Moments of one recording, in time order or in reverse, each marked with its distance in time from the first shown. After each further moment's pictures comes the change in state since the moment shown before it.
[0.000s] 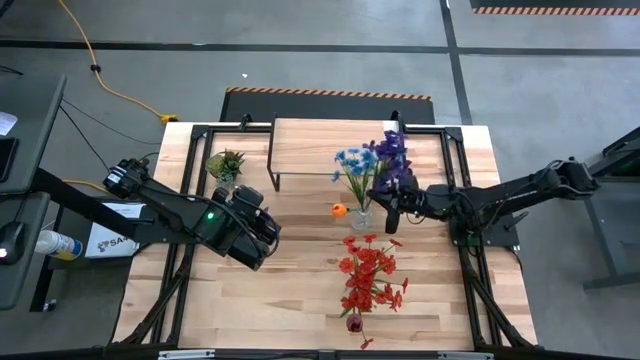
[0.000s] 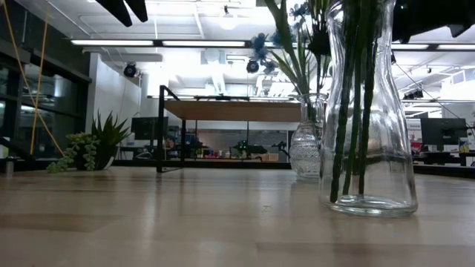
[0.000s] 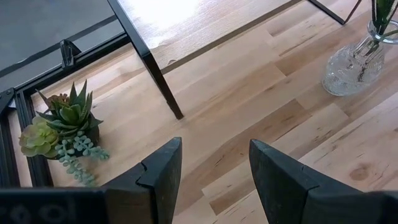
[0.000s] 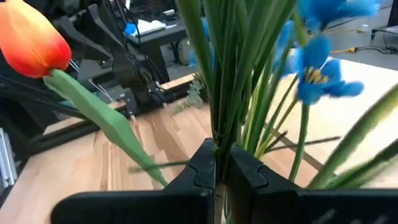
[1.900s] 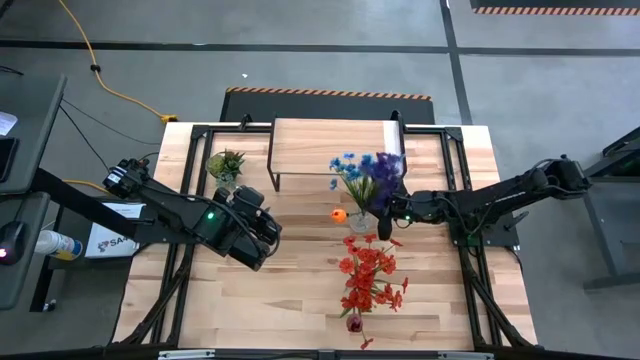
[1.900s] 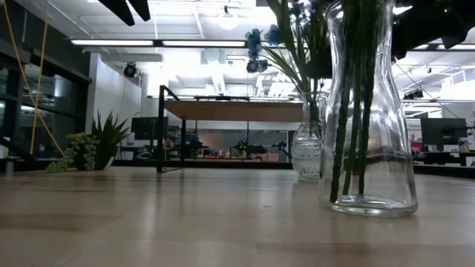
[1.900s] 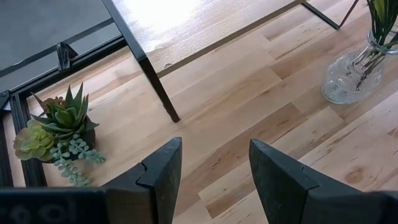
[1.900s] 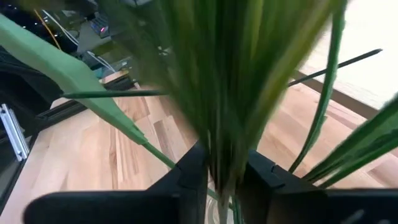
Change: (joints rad) left arm 0.000 0.000 0.000 0.018 -0.012 0.008; right arm 0.003 0.133 0.003 -0.004 -0.072 0.133
